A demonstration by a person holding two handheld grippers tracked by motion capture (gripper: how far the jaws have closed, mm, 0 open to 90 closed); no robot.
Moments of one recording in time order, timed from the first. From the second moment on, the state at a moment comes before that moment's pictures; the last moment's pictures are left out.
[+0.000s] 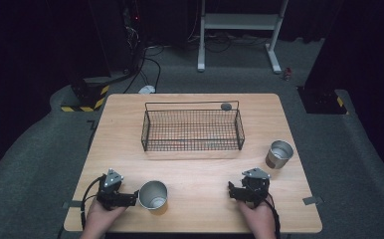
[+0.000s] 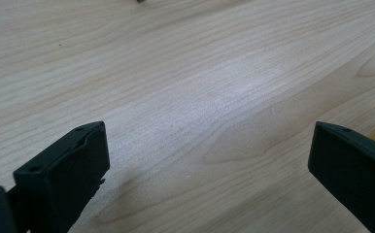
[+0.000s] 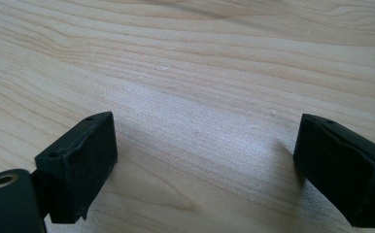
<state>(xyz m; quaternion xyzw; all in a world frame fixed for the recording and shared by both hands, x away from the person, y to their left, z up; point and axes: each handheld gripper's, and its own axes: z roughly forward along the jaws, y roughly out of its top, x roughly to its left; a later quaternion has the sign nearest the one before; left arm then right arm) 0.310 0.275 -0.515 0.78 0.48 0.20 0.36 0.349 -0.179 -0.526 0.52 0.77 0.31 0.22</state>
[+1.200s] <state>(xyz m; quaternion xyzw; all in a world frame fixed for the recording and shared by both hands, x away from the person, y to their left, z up) 0.293 0.287 -0.478 0.73 0.46 0.23 0.45 0.349 -0.178 -0.526 0.52 0.77 0.31 0.22</state>
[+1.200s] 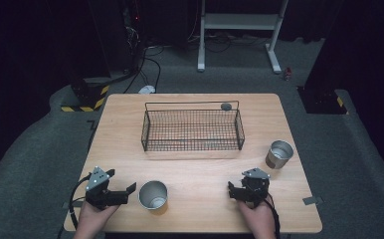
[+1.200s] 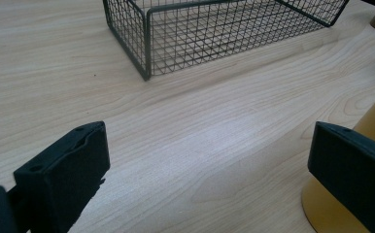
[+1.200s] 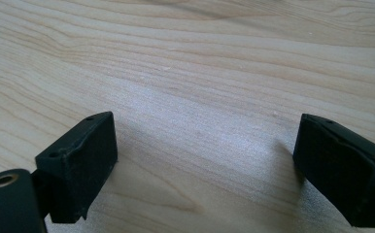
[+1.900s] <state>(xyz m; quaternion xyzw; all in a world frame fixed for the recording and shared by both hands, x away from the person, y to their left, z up) 0.282 0.283 -0.457 0.73 0.43 0.24 0.48 0.349 -0.178 -0.526 0.52 0.77 0.31 0.22</state>
